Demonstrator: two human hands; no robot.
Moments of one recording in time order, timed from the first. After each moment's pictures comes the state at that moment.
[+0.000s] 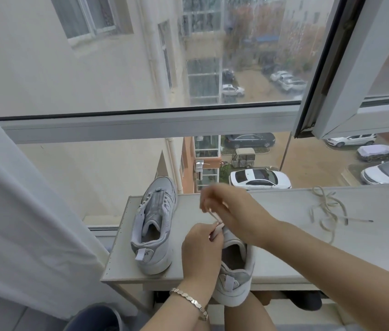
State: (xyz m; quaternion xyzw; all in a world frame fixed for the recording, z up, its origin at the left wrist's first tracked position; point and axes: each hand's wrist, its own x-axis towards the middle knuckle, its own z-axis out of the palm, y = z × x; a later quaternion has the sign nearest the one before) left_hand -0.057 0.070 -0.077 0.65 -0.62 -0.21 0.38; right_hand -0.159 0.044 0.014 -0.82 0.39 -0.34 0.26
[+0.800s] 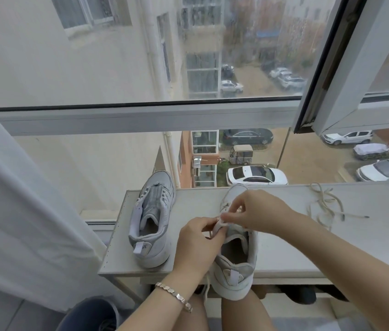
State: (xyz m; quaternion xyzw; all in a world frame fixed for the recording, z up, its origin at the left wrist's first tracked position) left_hand -0.045 0.069 -0.078 0.58 -0.62 -0.34 0.41; right_hand -0.191 0.034 -0.004 -0.74 0.63 -0.04 0.22
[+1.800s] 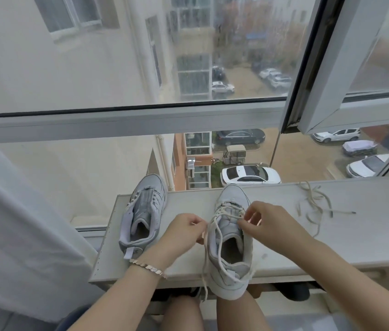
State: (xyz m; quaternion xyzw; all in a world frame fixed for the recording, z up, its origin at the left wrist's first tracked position) left_hand -0.030 0.034 -0.060 0.60 -0.56 -0.52 0.24; right_hand -0.222 0.066 -0.027 -0.66 0.70 -0.17 0.24
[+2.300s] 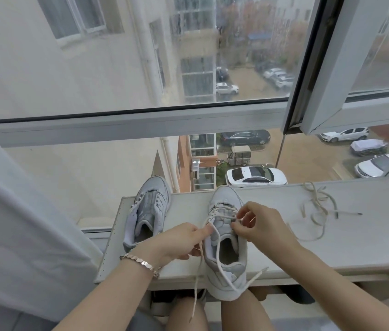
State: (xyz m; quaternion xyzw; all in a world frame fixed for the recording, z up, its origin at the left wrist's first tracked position) left_hand -0.019 0.040 -0.037 0.59 -0.57 -0.56 0.06; right_hand -0.207 0.062 -0.044 -0.64 0.66 -0.29 0.27
